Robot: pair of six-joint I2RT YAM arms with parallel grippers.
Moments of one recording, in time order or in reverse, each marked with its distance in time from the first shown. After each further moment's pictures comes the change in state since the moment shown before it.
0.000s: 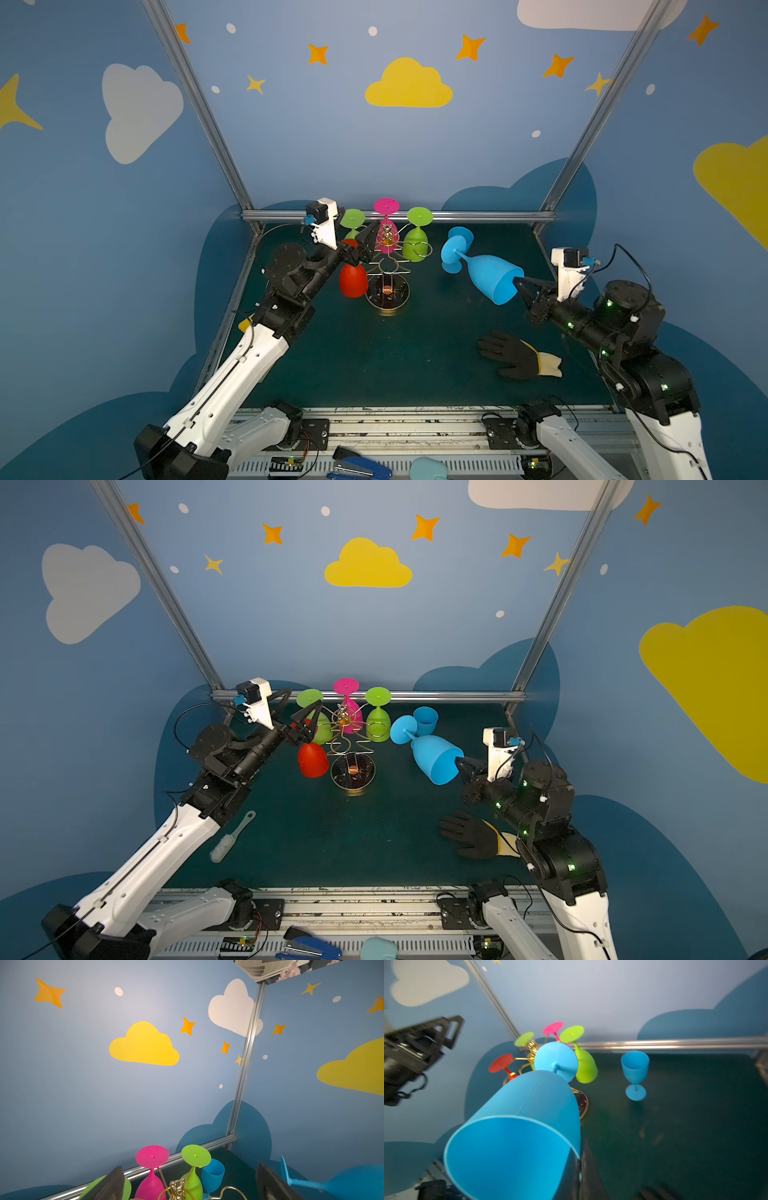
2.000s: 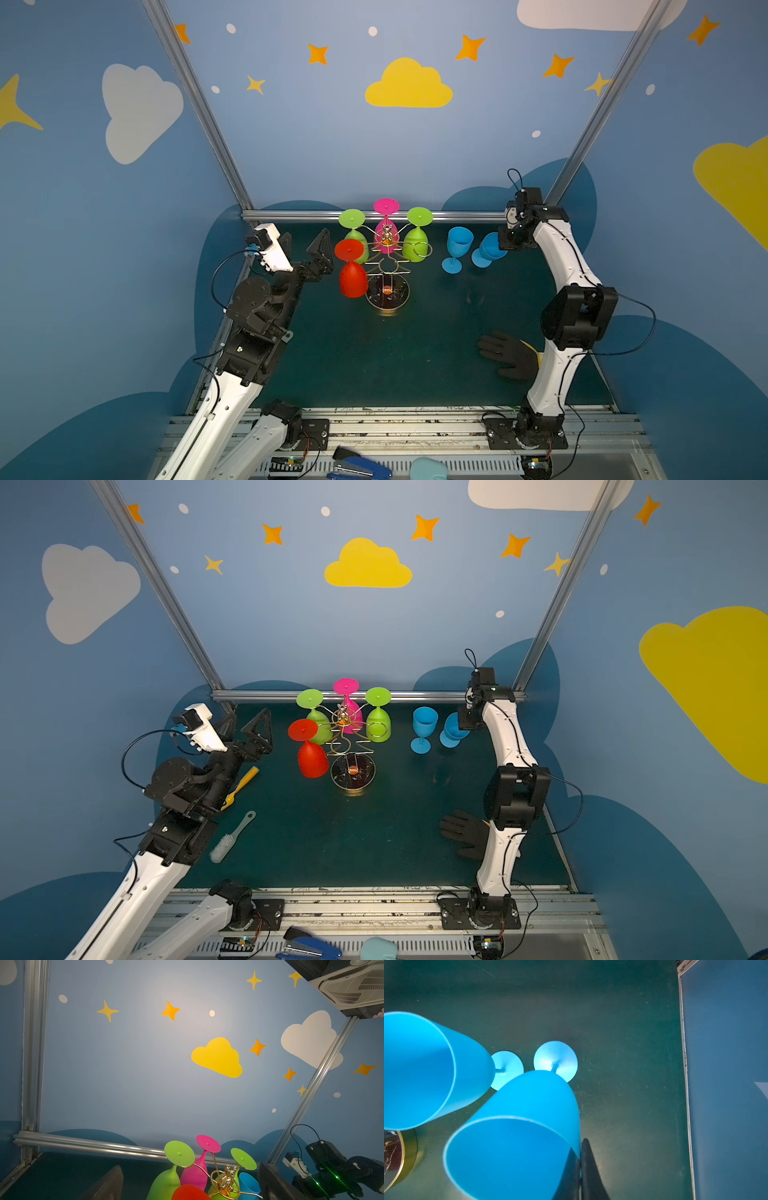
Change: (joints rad) left arm 0.100 -0.278 -0.125 -0.200 -0.266 -0.152; right arm -0.249 1.356 0.833 -0.214 0.275 -0.220
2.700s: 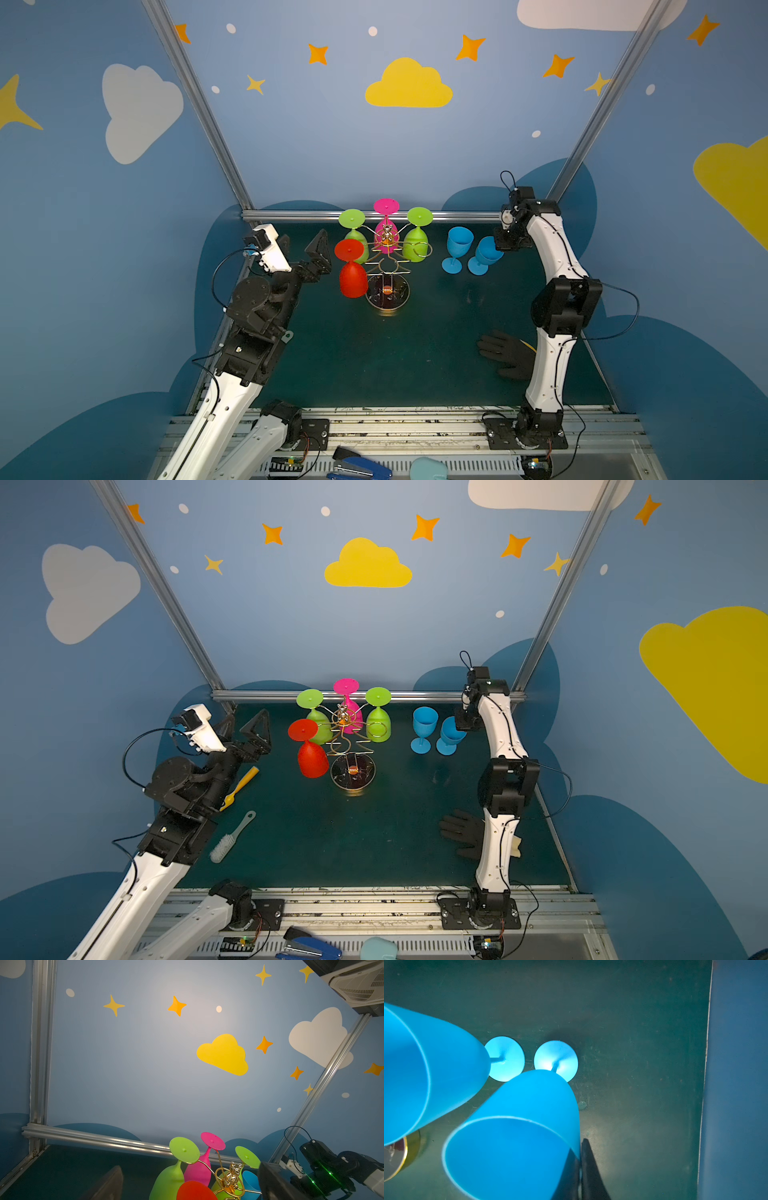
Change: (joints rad) left arm 0.018 -0.001 0.000 -0.024 0.000 -0.020; right arm 0.009 0.126 0.160 -0.151 -0.032 -0.009
